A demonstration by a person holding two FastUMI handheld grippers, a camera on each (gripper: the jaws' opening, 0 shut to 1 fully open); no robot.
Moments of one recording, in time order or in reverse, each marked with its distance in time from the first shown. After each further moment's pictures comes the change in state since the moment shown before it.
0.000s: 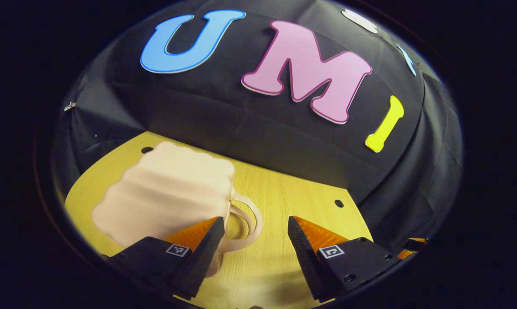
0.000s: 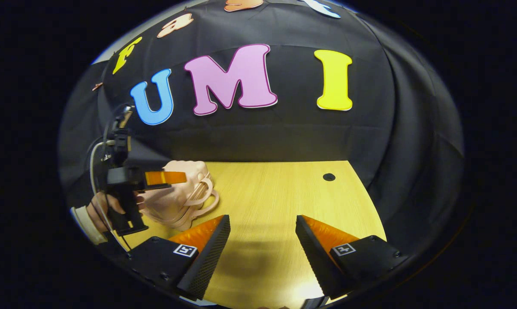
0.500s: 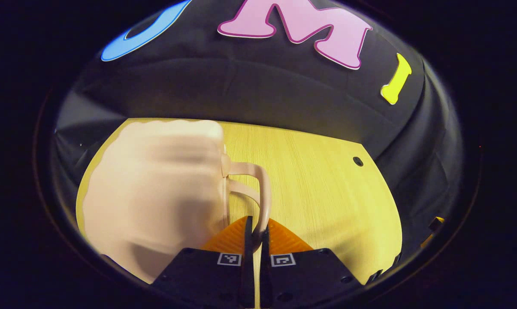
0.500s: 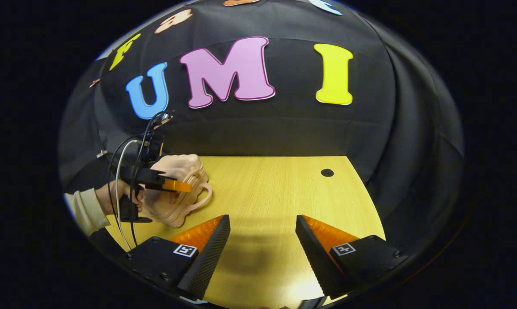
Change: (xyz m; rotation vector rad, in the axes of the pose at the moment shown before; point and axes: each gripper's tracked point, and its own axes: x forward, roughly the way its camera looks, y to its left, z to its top) left arm 0.093 0.019 -0.074 0.150 0.356 0.043; right arm 0.021 -0.012 -0.020 -0.074 0.057 0.020
